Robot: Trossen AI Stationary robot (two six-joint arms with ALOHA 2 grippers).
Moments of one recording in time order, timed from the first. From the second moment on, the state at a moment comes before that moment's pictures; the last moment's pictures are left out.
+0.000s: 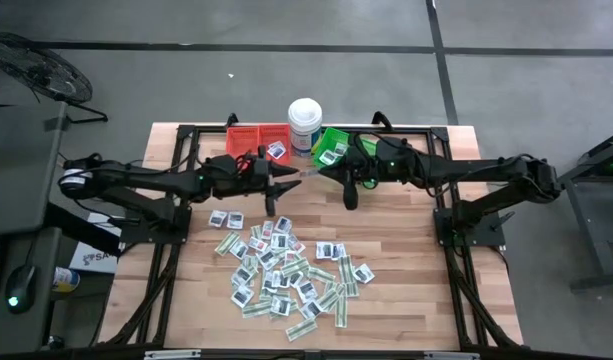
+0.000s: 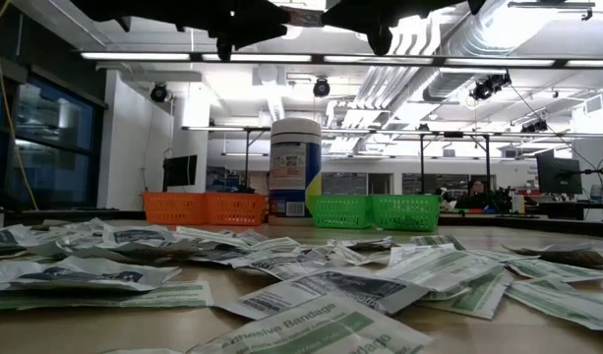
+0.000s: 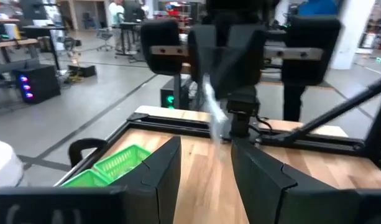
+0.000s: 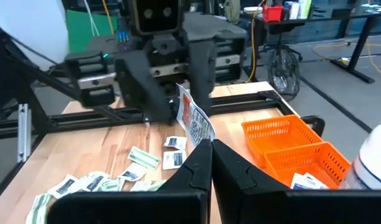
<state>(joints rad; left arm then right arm) 0.07 1.20 0.74 0.47 -0.14 -0.04 -0.15 1.30 0.99 0.12 -0.07 0.06</state>
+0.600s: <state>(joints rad) 0.07 1.21 0.74 0.50 -0.08 -0.08 -0.15 1.30 0.99 0.12 -0.11 0.03</state>
